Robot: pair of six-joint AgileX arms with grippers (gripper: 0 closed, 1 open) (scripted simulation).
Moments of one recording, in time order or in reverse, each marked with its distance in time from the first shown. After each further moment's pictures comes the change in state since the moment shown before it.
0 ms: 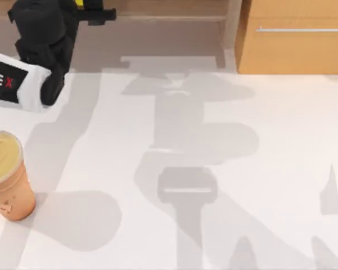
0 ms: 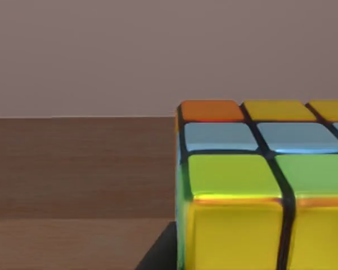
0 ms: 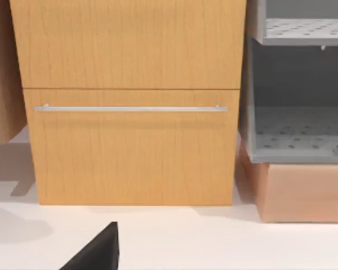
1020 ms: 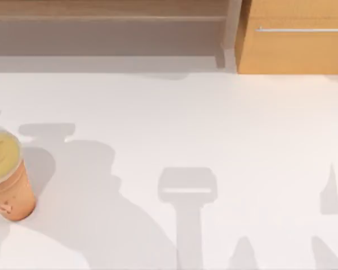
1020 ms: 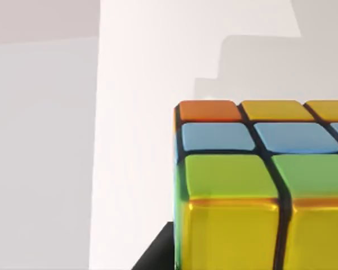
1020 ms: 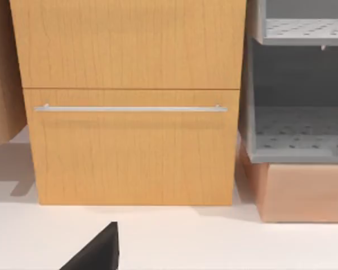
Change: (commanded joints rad) left arm 0.581 -0.392 0.082 -1.481 0.122 0.415; right arm 0.000 0.000 0.000 0.000 0.000 0.000
